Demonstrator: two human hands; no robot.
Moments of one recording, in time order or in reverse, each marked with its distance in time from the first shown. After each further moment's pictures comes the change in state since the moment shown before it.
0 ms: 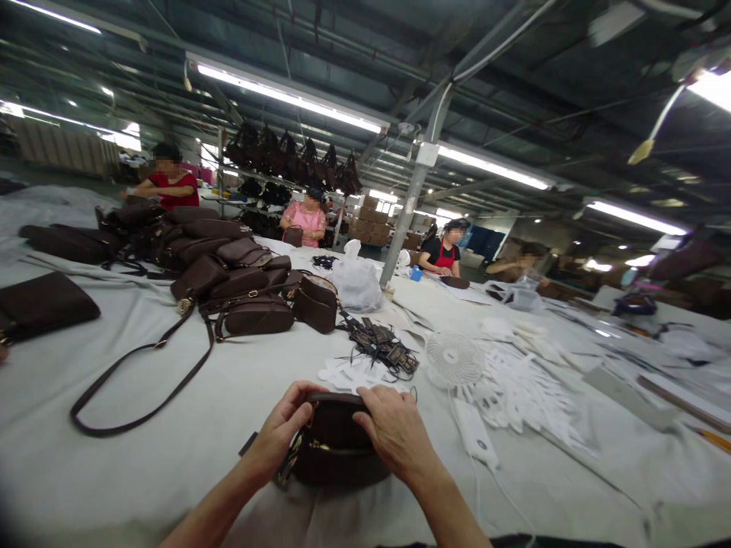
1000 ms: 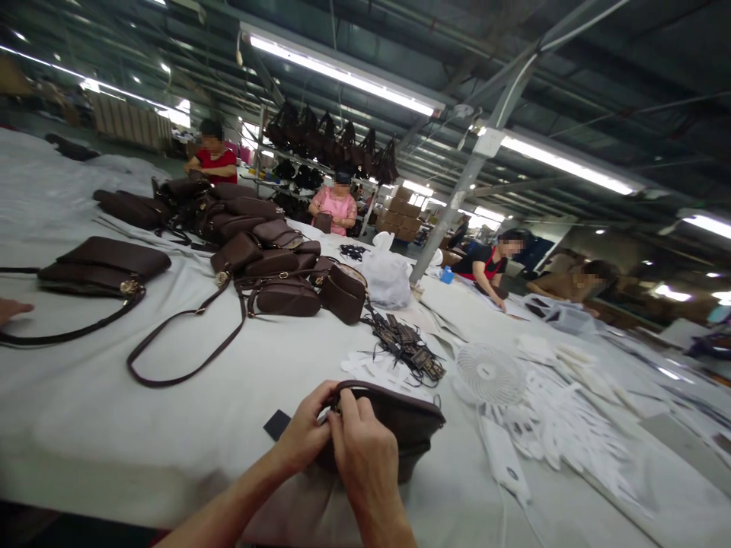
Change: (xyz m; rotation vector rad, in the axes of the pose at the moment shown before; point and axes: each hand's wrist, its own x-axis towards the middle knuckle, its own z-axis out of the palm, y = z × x) left_hand -0.002 -0.026 -0.002 0.156 0.050 0.209; right_hand 0.009 -0.085 0.031 -0.006 0.443 -0.038
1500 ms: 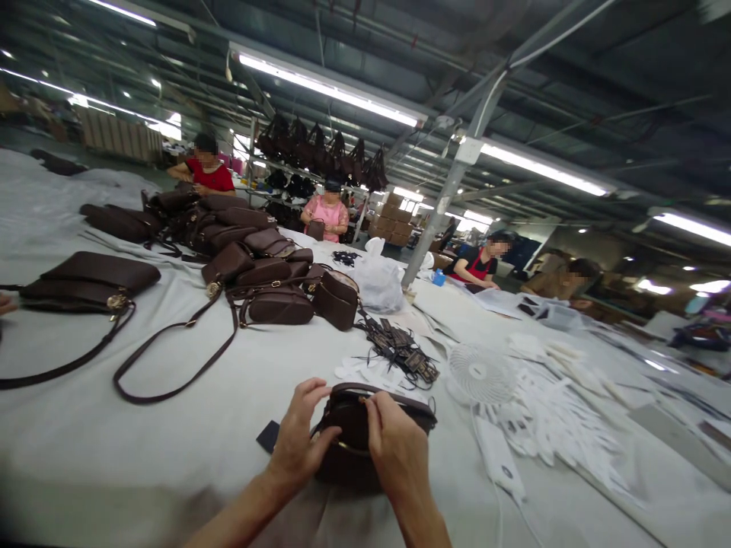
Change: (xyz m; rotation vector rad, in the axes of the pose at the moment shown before) left_hand -0.011 0.001 0.002 0.445 0.185 0.256; right_hand 0.001 0.049 -0.016 0.121 -0.141 0.260
